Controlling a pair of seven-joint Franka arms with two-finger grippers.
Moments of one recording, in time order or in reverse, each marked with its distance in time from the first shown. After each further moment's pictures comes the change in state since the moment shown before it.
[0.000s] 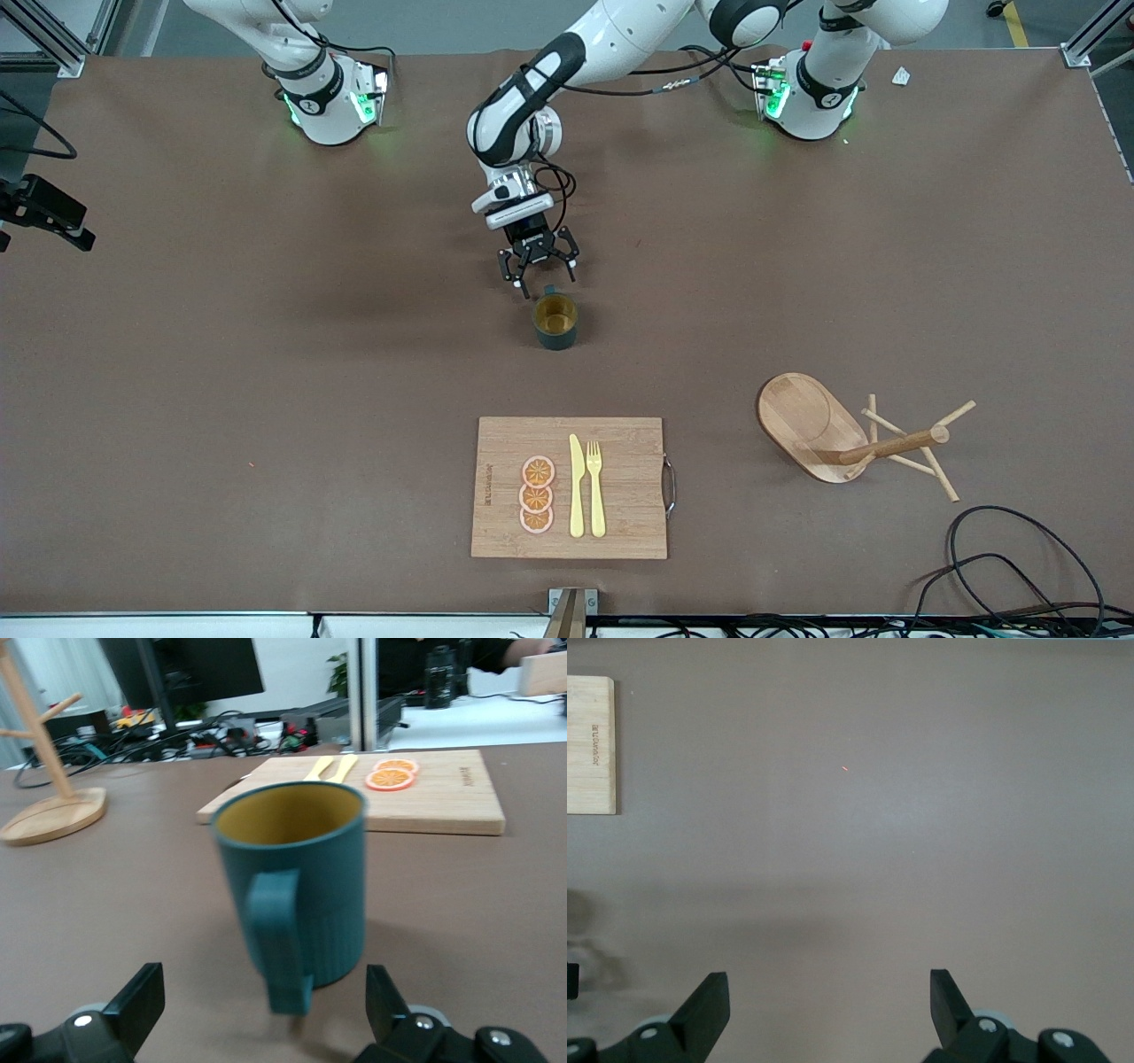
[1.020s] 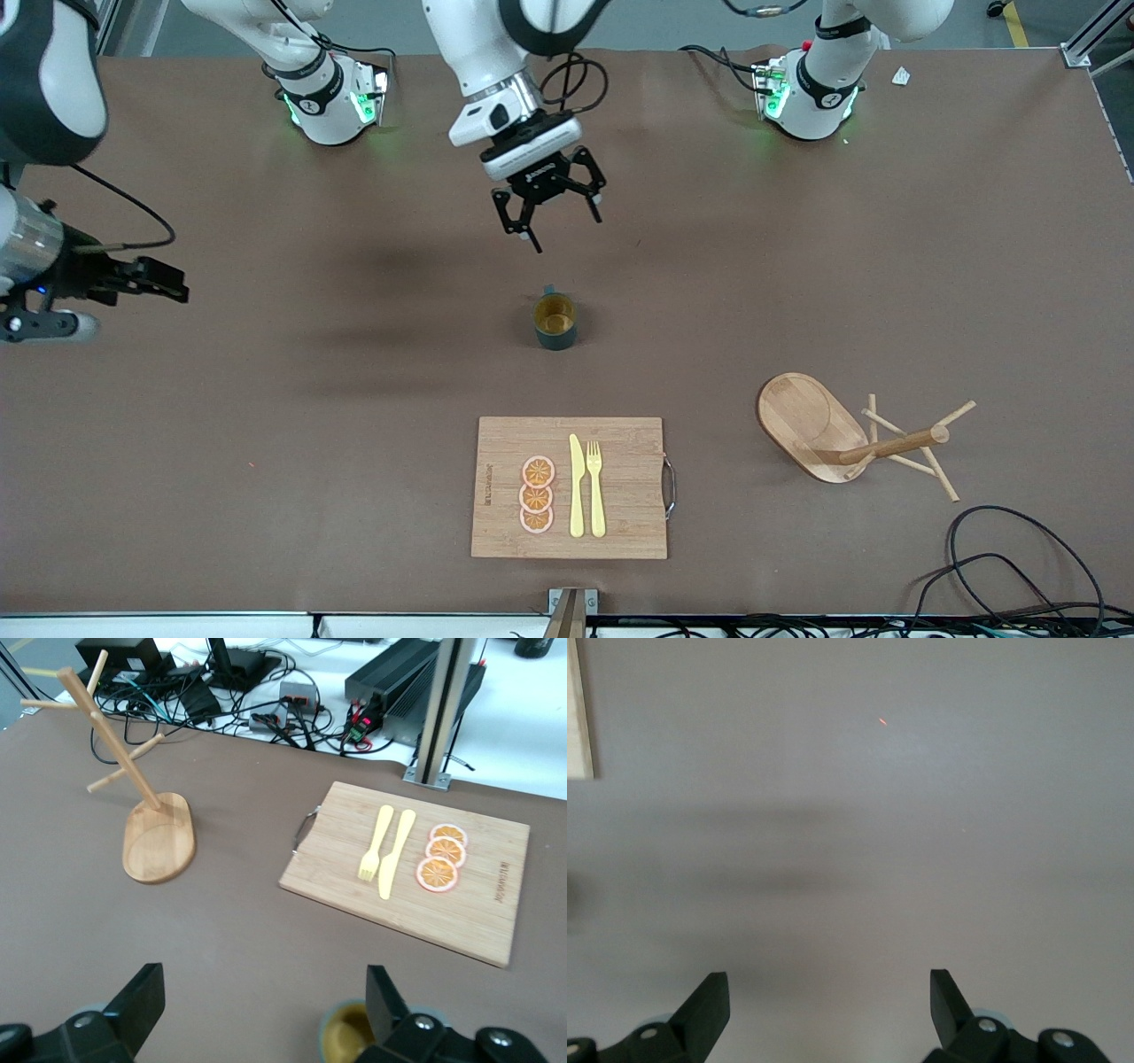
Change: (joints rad) left arm 0.238 -0.542 -0.011 0.054 -0.543 -0.038 0.705; right arm 0.079 0.199 0.017 -0.017 0.007 0.061 0.107
